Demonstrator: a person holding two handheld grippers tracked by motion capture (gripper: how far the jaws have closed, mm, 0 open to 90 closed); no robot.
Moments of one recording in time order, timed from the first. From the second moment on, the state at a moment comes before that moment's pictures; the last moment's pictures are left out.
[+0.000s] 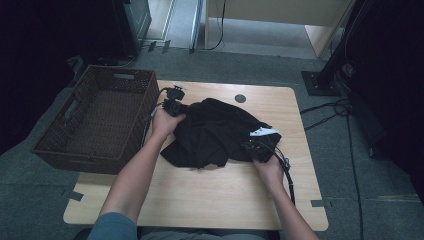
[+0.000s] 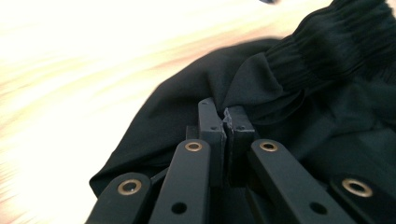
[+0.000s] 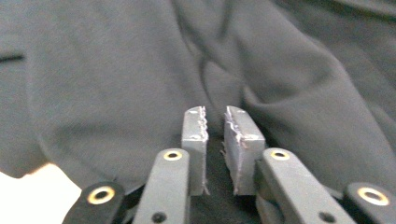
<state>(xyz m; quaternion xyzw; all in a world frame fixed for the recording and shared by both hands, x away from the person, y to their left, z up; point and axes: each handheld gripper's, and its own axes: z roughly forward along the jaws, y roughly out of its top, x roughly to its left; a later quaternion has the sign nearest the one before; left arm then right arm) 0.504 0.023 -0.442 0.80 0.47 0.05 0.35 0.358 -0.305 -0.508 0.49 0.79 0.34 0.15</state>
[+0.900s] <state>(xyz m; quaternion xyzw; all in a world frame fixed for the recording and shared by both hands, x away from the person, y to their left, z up) 0.463 0.031 -0.439 0.81 0.46 0.01 0.38 0.356 -0.312 -0.485 0.52 0.75 0.39 0.13</state>
